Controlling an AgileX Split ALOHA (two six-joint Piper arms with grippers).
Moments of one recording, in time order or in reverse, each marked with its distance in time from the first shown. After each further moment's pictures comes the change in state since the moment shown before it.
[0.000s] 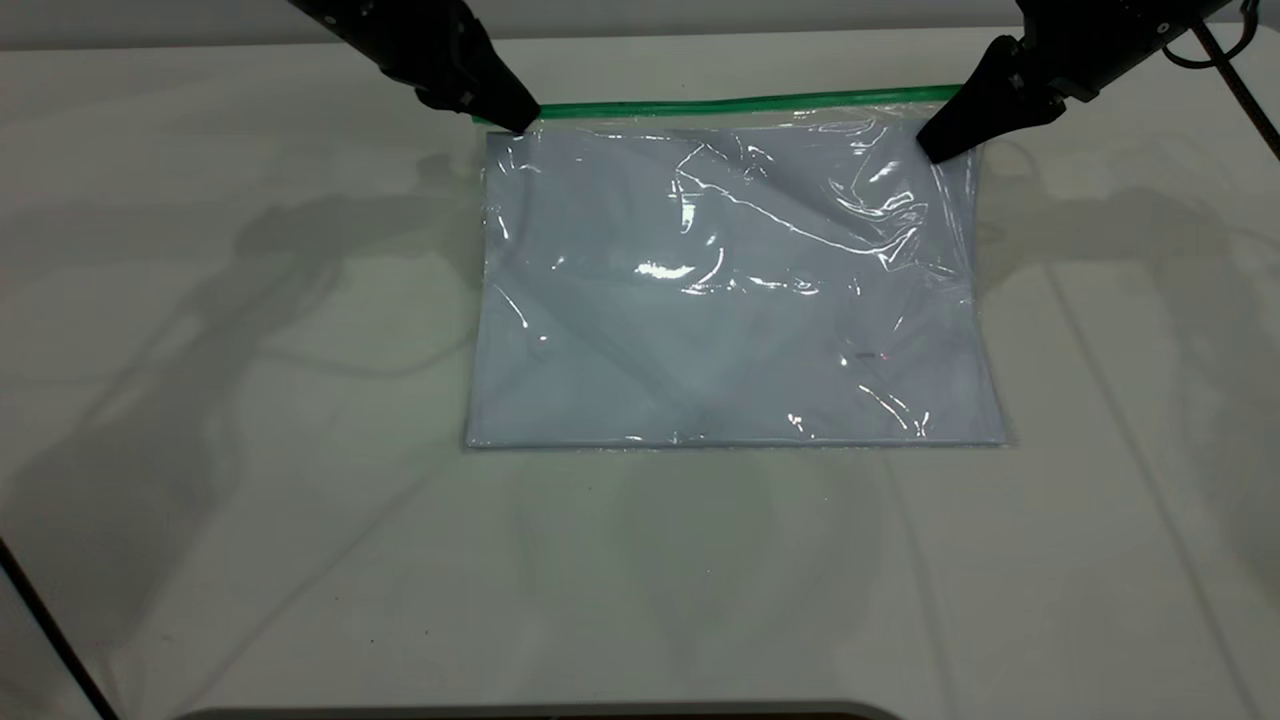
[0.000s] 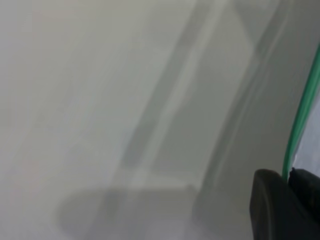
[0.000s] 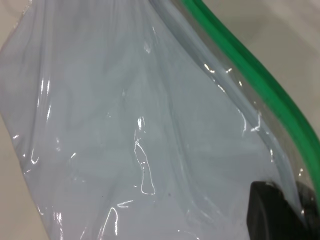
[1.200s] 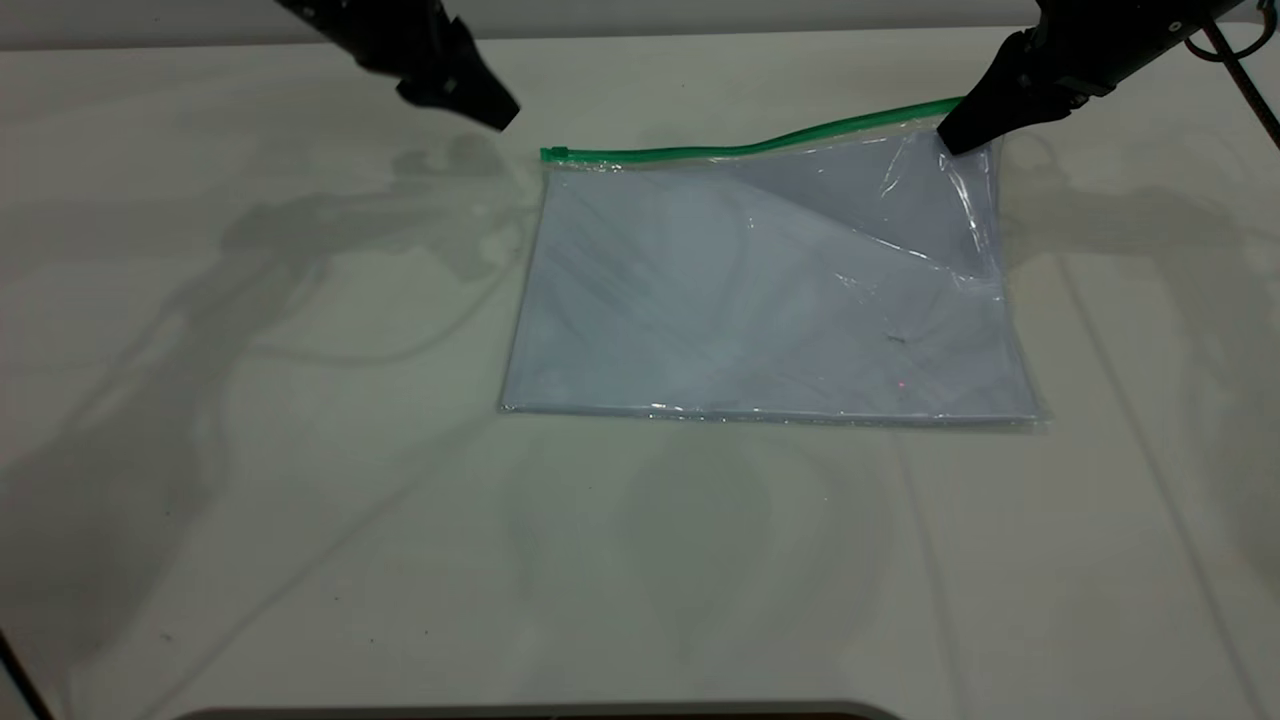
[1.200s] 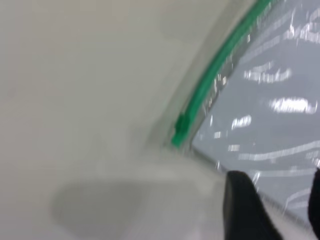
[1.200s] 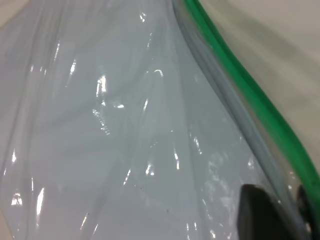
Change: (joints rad) left arm 0.009 -0.014 0.000 0.008 -0.015 -0.080; right arm -0.011 0.000 0.000 0.007 -0.079 -0.001
